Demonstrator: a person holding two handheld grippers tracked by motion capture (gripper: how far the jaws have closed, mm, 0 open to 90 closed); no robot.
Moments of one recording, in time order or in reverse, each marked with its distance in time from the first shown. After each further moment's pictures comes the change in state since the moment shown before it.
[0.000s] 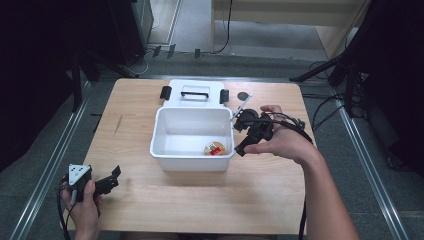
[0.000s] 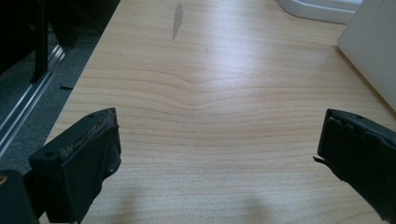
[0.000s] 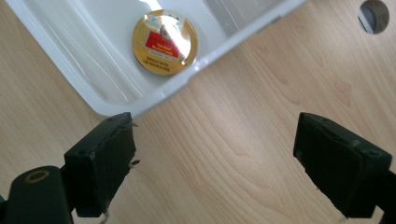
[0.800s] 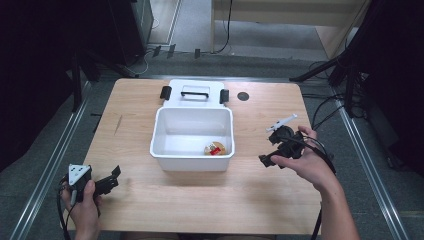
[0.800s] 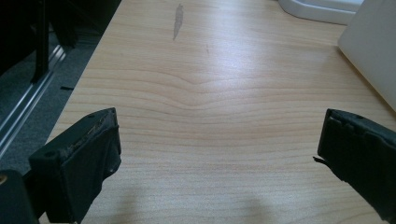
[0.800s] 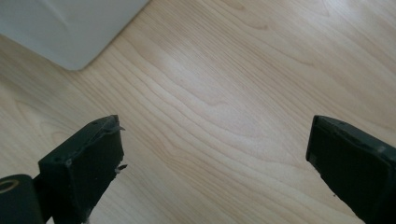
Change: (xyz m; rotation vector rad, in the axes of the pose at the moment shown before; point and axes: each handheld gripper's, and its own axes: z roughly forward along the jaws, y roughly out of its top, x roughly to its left) left arm 0.000 0.000 0.000 -0.004 0.003 -0.002; right arm -0.029 -0.098 0.033 -0.121 -0.060 0.283
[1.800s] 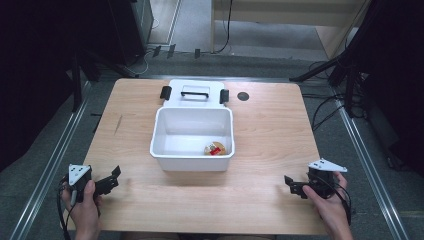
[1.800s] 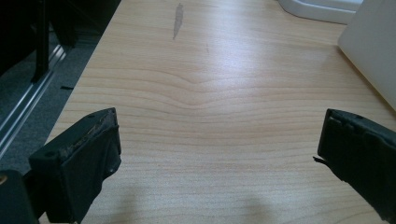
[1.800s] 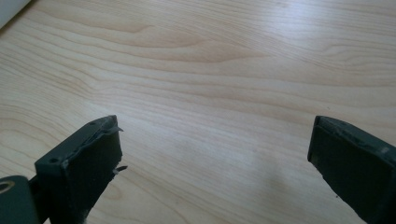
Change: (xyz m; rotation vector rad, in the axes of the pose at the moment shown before) left arm 0.000 0.000 0.000 0.002 0.002 0.002; right arm -0.026 -0.151 0.032 -0.317 -0.050 0.337
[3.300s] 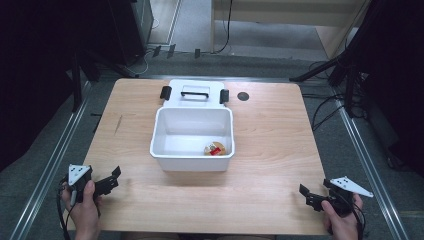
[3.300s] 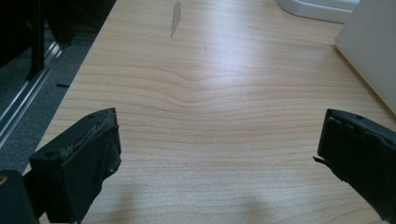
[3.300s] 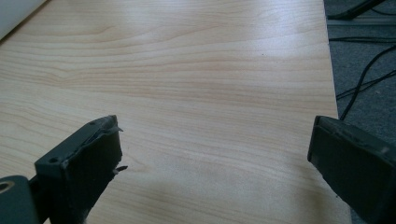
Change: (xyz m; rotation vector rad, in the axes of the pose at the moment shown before) left arm 0.000 0.000 0.000 0.008 -0.014 -0.014; right arm -0.031 -0.052 -0.020 -0.148 -0.006 0.148
